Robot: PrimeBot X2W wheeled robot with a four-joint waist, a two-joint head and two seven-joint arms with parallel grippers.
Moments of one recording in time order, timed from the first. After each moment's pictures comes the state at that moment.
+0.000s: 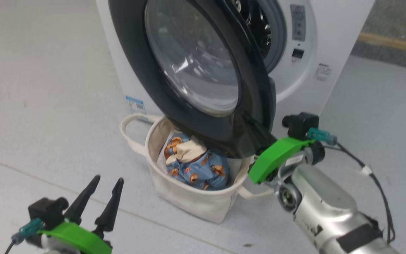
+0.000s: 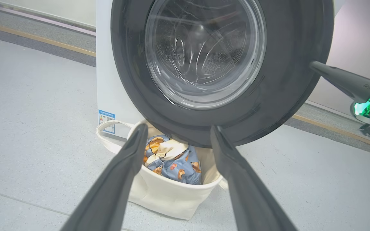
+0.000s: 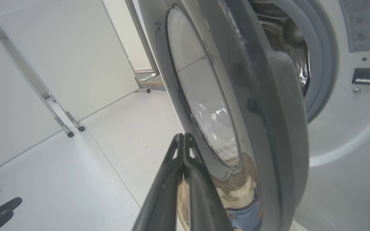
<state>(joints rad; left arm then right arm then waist) -0.23 0.42 -0.45 0.33 -0.71 -0.12 -0.25 -0.67 -0.06 0.61 0.74 0.67 0.12 -0.25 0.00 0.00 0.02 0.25</state>
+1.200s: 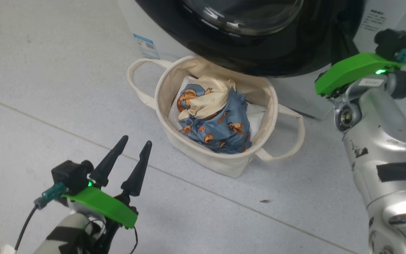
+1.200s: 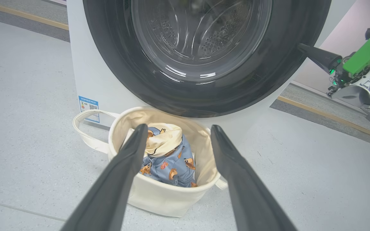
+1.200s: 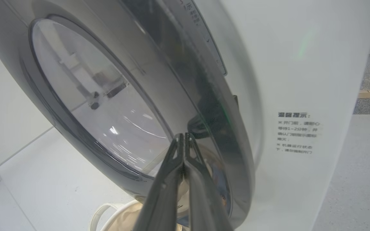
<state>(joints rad) -0.41 0.34 -0.51 0.32 -0.70 -0.12 -0.25 -0.98 -0.07 0.00 0.96 0.29 0.12 -0.25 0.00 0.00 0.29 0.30</state>
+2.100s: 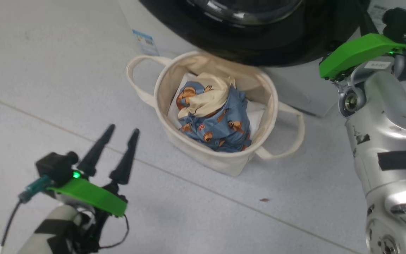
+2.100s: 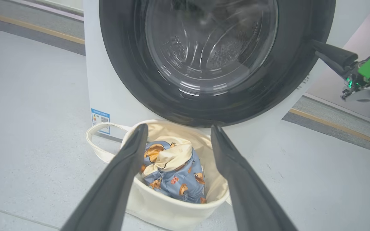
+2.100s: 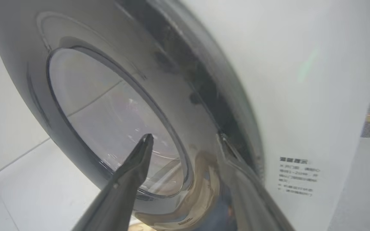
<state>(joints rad) -0.43 0.34 -0.47 0.31 -0.70 -0.12 -0.25 -1.05 -0.04 -0.13 0.96 0.14 0.14 -0.25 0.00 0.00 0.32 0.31</state>
